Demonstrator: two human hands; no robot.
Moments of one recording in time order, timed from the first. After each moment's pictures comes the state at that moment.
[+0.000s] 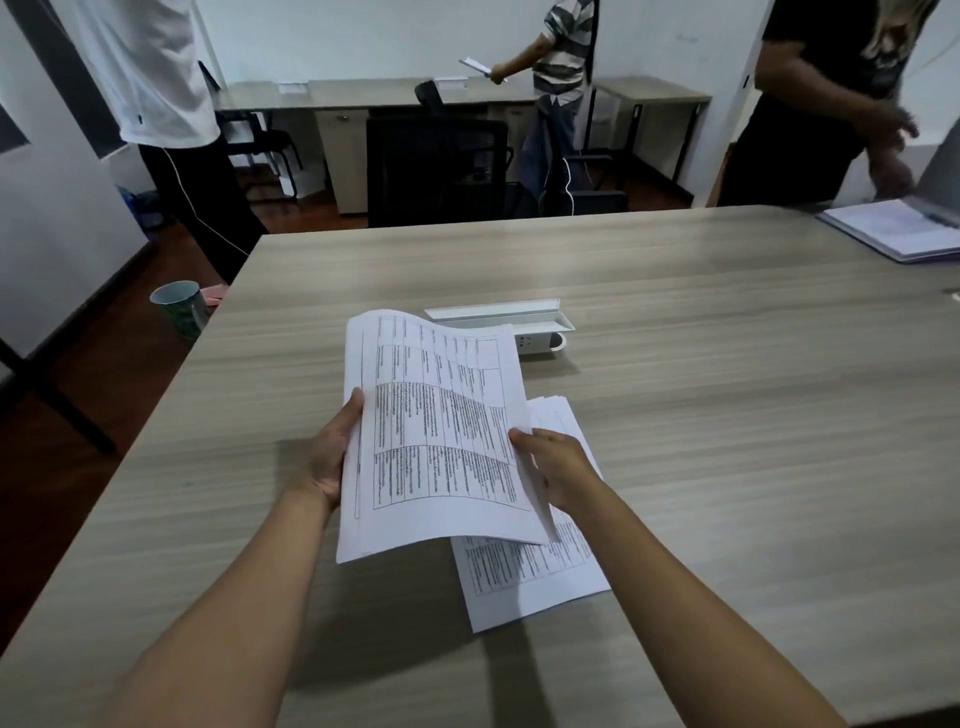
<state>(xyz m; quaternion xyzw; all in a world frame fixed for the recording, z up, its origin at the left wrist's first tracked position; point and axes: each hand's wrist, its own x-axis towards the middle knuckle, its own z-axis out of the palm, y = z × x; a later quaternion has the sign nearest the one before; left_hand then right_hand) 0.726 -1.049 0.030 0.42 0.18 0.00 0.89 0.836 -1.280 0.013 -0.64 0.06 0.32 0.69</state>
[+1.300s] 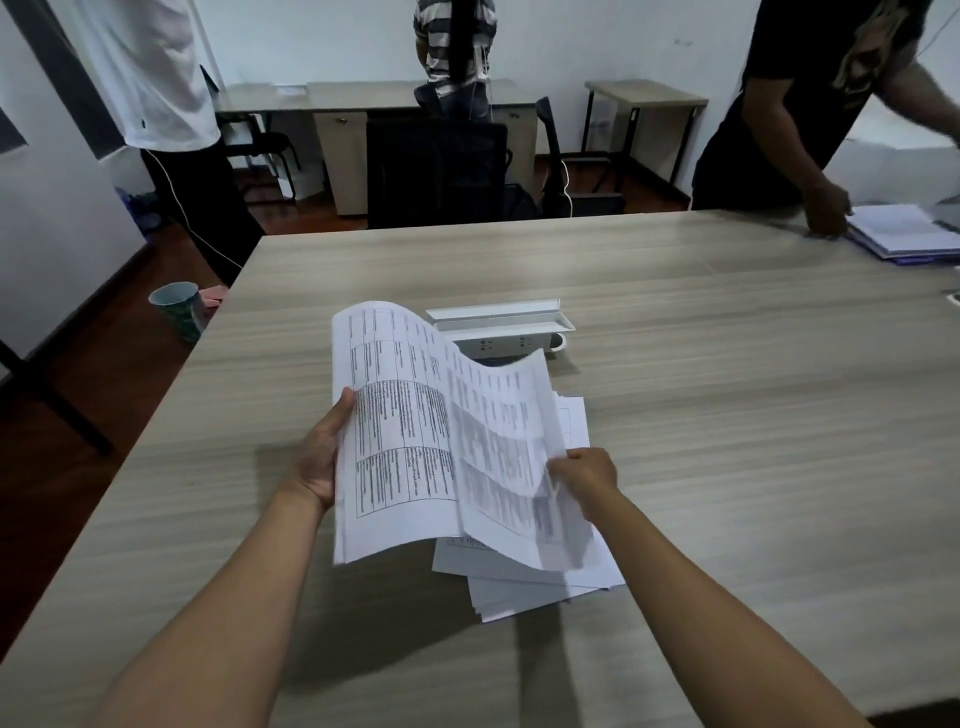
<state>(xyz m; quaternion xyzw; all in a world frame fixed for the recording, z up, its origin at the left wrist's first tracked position) 0.716 -1.037 0.028 0.40 0.16 0.03 0.90 0.845 -1.307 -0.012 -0.84 0.07 0.20 0.50</state>
